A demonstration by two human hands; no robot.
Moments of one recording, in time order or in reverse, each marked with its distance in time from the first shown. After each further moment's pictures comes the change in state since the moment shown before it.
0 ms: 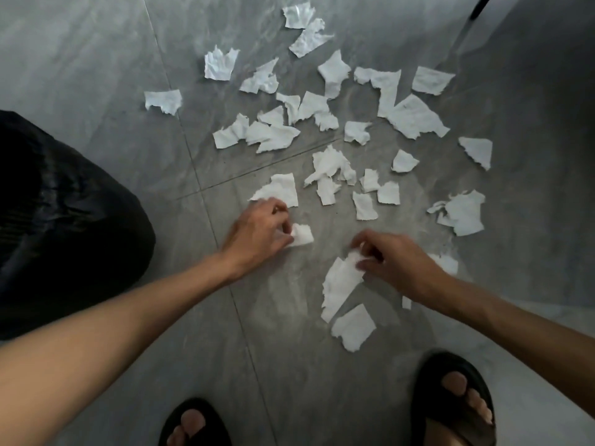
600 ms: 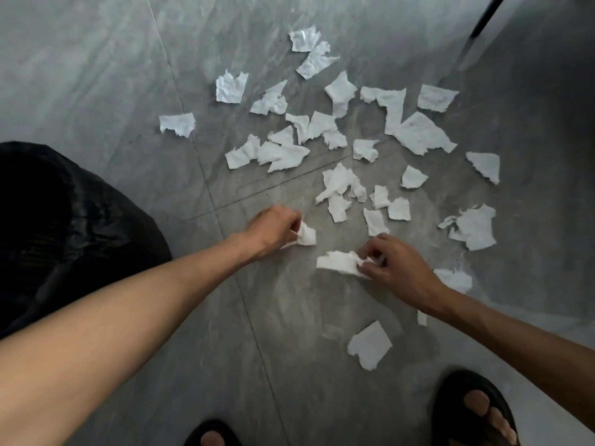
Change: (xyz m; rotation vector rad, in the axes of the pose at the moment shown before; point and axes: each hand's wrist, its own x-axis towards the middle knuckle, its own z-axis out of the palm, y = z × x) left_hand 0.058 -0.023 -0.009 0.085 -0.298 -0.131; right_hand 0.021 -0.020 0.004 0.119 0.114 0.180
